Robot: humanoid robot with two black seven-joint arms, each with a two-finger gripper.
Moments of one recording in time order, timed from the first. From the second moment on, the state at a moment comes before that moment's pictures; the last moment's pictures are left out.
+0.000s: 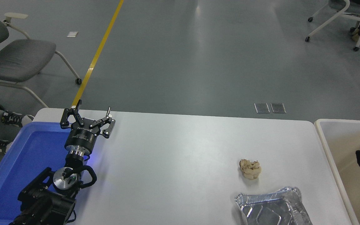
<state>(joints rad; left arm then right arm) -0.46 0.09 -1.19 -0.58 -0.22 -0.66 -0.14 0.80 -0.52 0.23 0.30 0.13 -0.11 -0.02</state>
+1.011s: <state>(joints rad) -0.46 0.09 -1.19 -0.58 -0.22 -0.66 -0.14 1.13 -0.94 0.22 1.26 -0.10 -0.02 -0.02</state>
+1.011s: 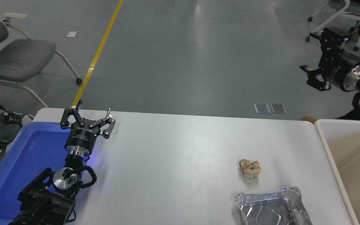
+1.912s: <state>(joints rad) -0.46 0.09 -1.19 -0.58 -0.22 -0.66 -0.14 2.22 -0.83 -1.04 1.51 -0.37 0.40 -0.02</state>
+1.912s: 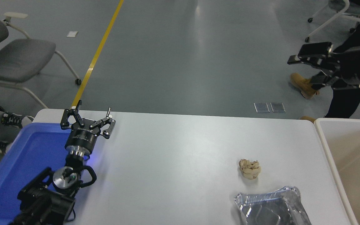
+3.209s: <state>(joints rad) -0.46 0.09 -1.19 -0.58 -0.22 -0.66 -0.14 2.56 -0.31 -1.43 1.74 0.01 0.77 -0.02</state>
